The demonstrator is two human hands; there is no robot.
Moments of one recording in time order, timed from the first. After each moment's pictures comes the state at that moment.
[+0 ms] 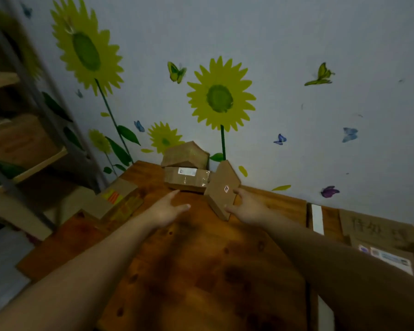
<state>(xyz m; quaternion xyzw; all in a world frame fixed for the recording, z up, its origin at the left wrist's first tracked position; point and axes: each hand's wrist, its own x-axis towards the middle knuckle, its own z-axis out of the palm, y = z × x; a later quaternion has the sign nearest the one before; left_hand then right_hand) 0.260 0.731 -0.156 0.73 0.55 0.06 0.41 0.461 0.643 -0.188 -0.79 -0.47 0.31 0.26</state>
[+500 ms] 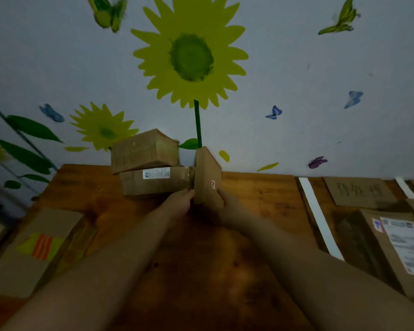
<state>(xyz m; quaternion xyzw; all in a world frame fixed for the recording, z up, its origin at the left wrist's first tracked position) 0.363 0.878 -0.266 0.62 0.43 -0.02 0.66 0.455 0.756 -0.275 -0.84 -0.32 0.33 0.30</state>
